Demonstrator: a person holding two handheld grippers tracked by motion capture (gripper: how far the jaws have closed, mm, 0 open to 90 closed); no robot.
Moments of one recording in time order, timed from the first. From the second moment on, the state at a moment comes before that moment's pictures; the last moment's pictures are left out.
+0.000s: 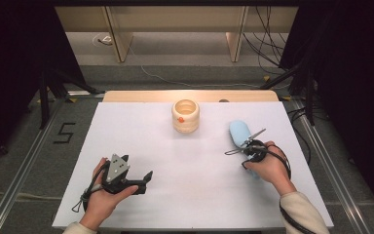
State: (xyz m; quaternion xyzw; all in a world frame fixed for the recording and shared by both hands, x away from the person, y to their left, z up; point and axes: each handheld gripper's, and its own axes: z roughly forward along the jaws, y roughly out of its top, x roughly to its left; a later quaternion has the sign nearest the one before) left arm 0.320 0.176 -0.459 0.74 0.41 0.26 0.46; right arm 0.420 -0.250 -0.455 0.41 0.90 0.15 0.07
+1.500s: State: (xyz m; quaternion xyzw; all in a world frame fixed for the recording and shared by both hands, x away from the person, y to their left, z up) left arm 0.320 0.177 -0.459 0.74 0.41 0.26 0.46; right arm 0.420 -0.272 -0.433 0.43 0.88 0.19 0.10
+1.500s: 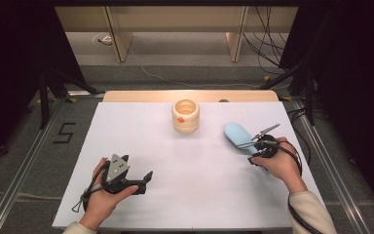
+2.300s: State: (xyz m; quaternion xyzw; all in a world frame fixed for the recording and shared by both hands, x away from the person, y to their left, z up) left arm 0.320 0.177 -0.460 0.74 0.41 0.25 0.46; right arm 0.449 -0.279 -0.421 0.41 0.89 0.15 0.12
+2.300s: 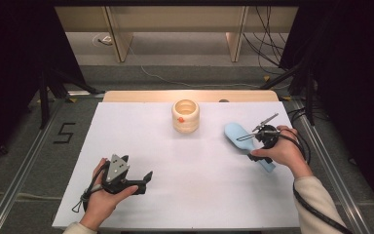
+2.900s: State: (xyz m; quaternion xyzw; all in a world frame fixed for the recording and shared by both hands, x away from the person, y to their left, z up) left arm 0.320 0.177 -0.461 0.74 0.41 0.25 0.46; right arm 0.487 -0.268 -0.441 0.40 0.91 0.08 0.06
